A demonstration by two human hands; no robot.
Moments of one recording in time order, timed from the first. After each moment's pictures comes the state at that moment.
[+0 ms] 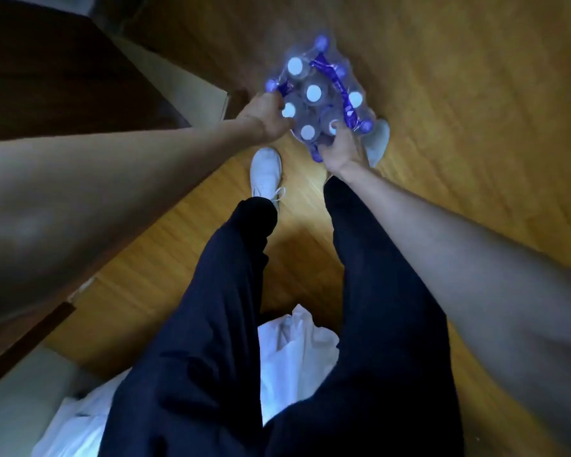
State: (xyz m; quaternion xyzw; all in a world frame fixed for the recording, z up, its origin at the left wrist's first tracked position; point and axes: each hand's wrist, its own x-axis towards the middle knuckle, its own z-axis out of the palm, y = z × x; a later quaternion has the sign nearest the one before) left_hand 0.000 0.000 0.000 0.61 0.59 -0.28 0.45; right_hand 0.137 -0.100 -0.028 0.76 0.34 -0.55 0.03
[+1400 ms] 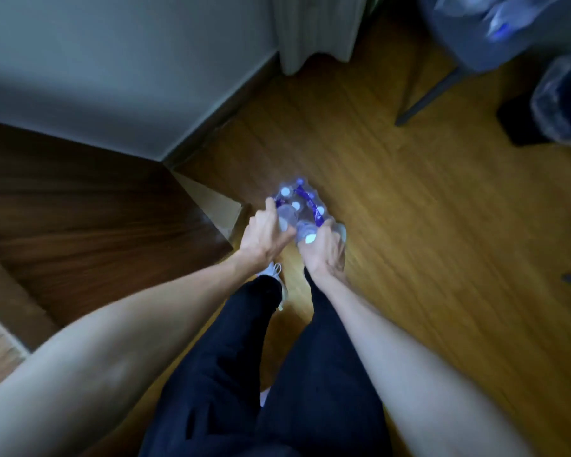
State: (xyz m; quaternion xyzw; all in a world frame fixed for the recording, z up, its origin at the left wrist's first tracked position) left_hand 0.024 -0.031 0.287 0.61 0.66 -0.13 0.41; right_hand 0.123 -0.082 0.280 0.85 0.29 -0.44 0.00
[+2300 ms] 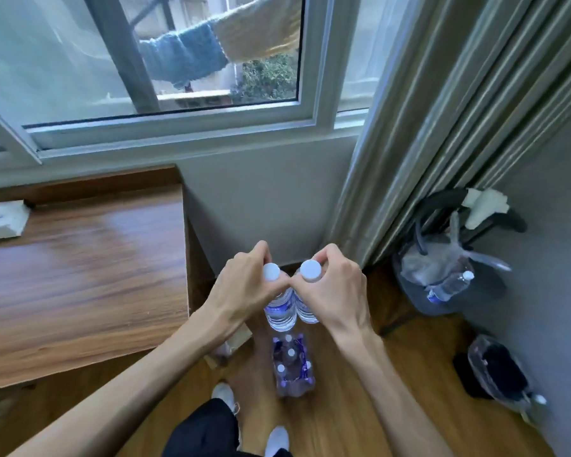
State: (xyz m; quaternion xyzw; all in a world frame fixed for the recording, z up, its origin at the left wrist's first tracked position) left_hand -0.034 -0.113 0.700 0.64 0.69 0.27 0.19; right_hand 0.123 -0.101 0.717 0.65 0.67 -0.23 -0.29
